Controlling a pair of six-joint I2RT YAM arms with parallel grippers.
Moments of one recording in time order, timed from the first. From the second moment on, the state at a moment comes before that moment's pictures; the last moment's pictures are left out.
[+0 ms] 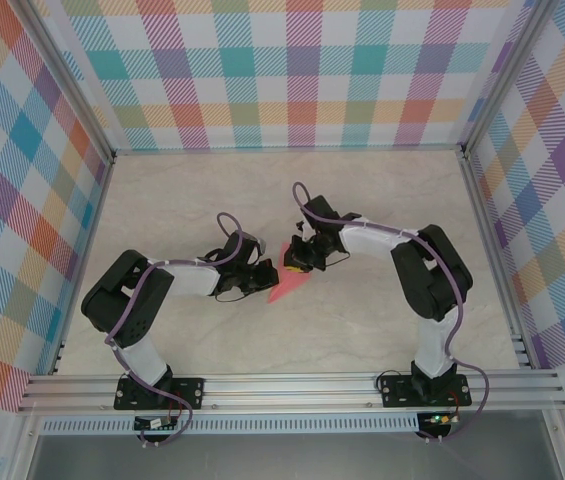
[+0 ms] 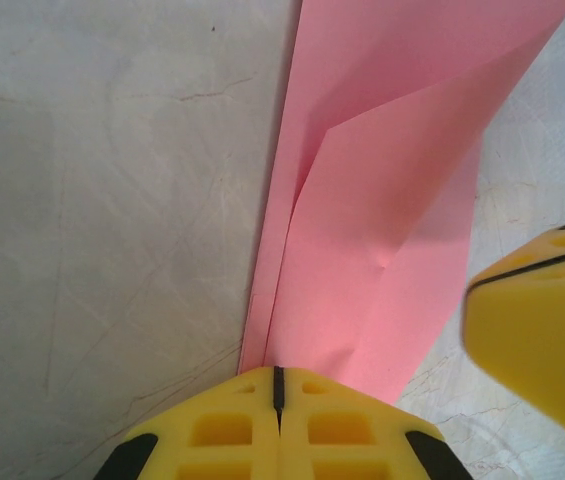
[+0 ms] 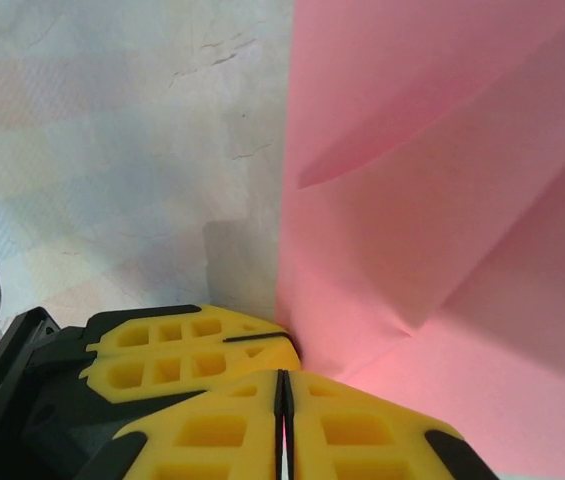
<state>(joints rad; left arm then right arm) -0.59 1.72 0.74 0.07 0.36 -0.81 0.62 1.93 1.23 -0.43 -0.55 0.77</state>
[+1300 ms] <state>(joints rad) -0.59 1.68 0.78 0.03 0.37 -0.82 0.62 2.02 1.21 -0.36 -0.59 0.75</state>
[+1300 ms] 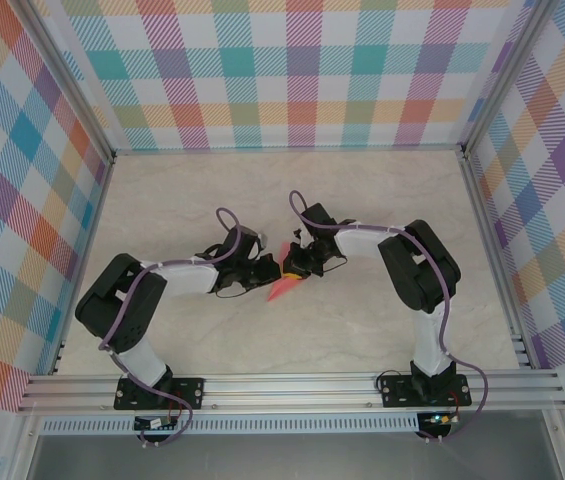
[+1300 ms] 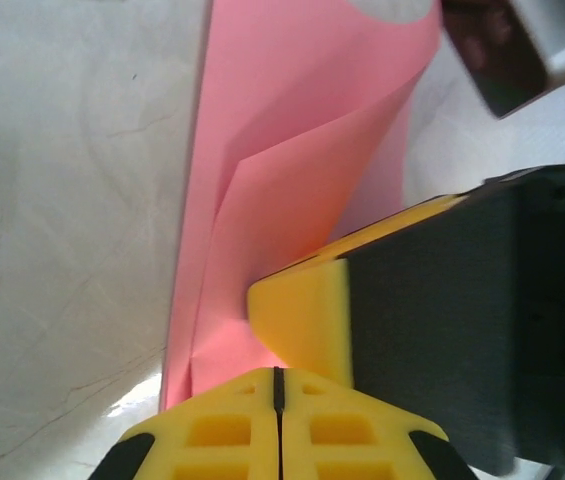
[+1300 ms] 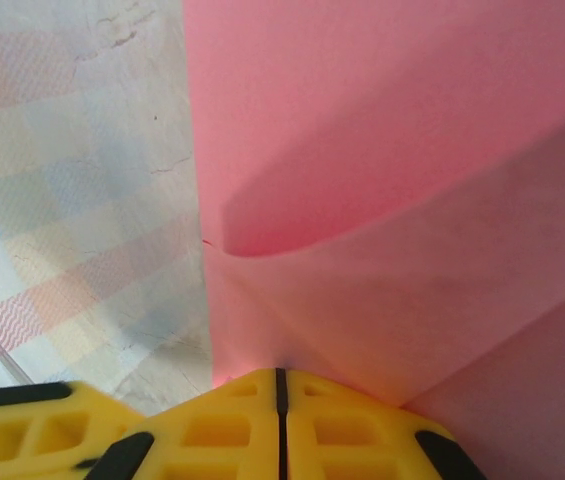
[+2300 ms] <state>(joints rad) -0.59 1.68 0.77 0.07 0.35 -0.83 0.62 2.01 1.21 -0.36 -0.58 0.75</state>
